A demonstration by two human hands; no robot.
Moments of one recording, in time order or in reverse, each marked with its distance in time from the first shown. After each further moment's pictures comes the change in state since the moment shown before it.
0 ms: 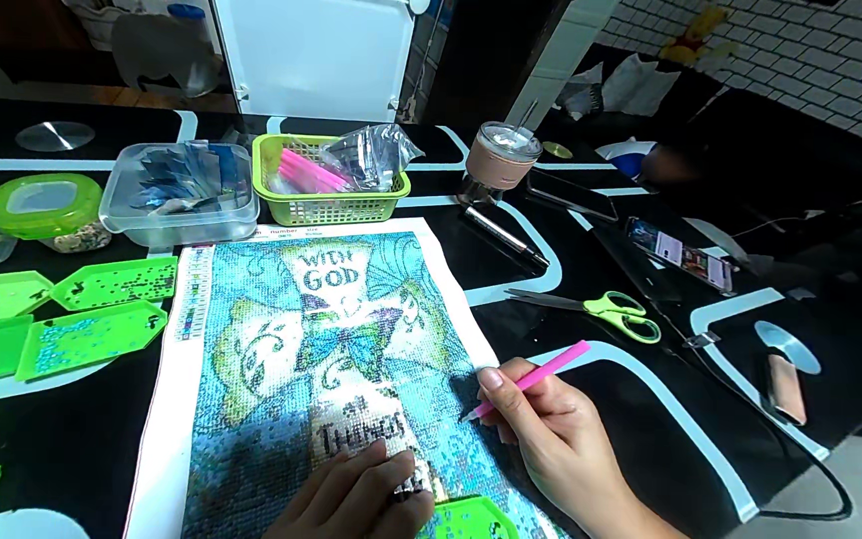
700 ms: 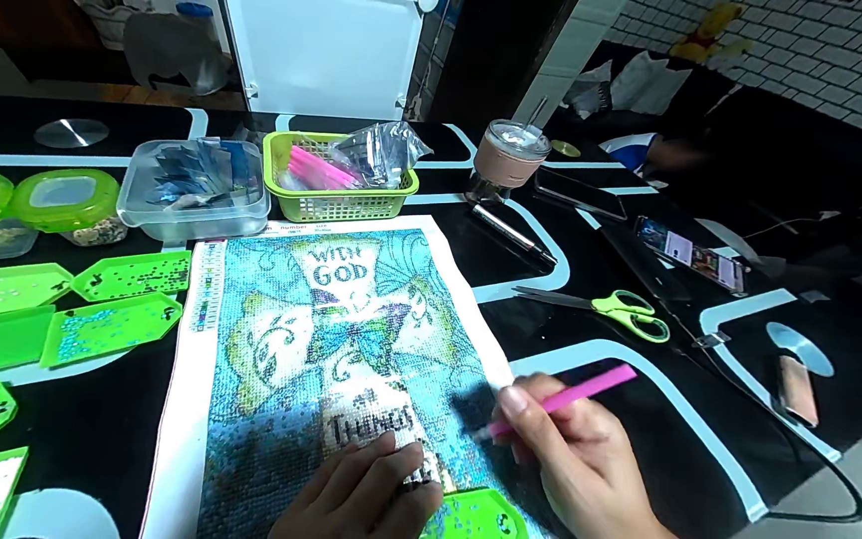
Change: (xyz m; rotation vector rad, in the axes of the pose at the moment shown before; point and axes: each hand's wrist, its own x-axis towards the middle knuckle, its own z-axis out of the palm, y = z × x) left_hand -0.001 0.000 0.003 0.017 0.035 0.003; right_hand -0.010 -0.011 0.001 0.063 -0.070 -0.086
